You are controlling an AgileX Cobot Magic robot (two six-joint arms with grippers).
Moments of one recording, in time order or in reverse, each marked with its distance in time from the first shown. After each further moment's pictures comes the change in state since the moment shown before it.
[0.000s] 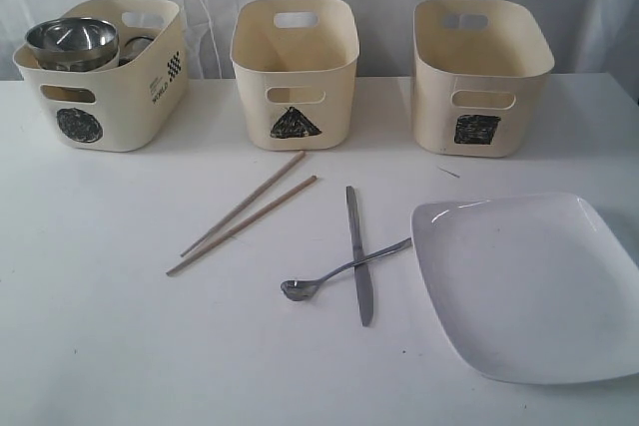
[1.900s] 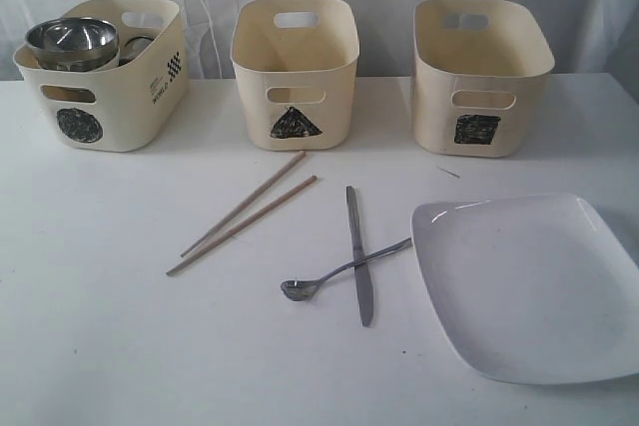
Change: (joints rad) left arm 0.000 0.000 0.000 -0.047 -0.165 0.027; right arm 0.000 0.001 0.242 -0.331 0.037 -0.217
